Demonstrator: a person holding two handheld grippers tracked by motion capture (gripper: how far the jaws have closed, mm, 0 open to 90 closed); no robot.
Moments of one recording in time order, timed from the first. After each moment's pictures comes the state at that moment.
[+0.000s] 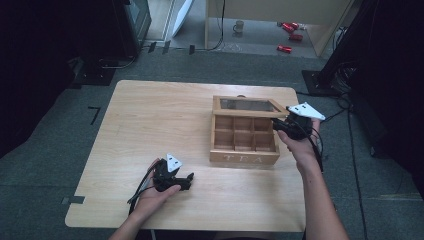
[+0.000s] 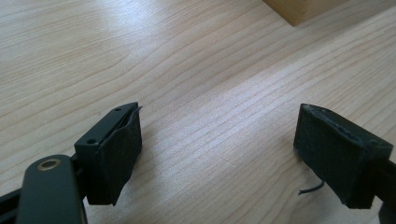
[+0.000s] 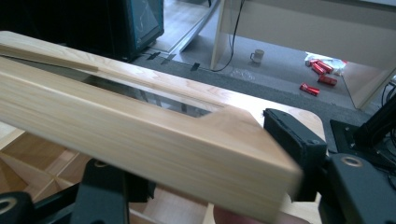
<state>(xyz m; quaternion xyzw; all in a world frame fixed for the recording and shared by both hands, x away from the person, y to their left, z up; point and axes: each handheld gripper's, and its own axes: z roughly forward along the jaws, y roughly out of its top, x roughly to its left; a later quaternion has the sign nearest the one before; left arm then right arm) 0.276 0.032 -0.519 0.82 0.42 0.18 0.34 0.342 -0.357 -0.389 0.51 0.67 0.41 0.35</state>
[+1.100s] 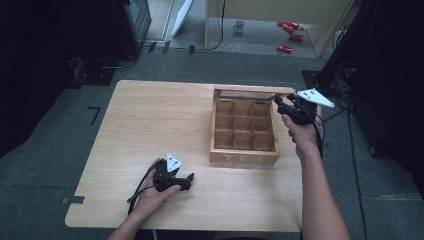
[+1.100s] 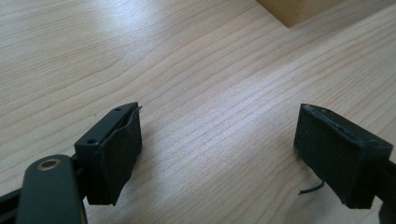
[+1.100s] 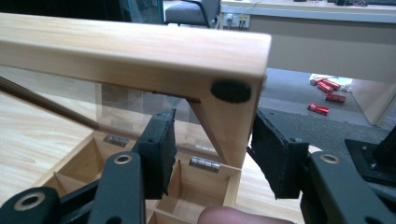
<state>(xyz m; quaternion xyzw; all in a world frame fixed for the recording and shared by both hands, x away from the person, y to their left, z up) 0.276 0.033 -0.519 0.83 0.41 0.17 0.35 0.371 -0.369 -0.365 0.52 0.62 0.47 0.35</state>
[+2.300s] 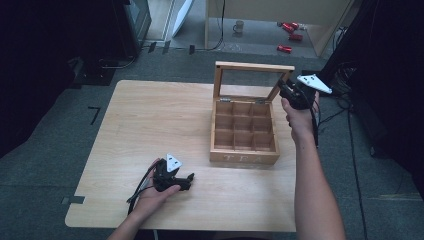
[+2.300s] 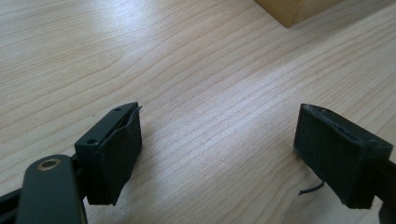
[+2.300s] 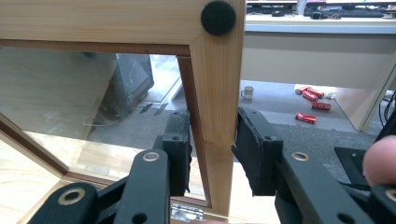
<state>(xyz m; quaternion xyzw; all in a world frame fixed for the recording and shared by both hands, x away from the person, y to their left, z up) 0.276 0.034 -0.519 0.83 0.41 0.17 0.35 0.414 -0.372 -0.357 0.53 0.58 0.48 0.38</state>
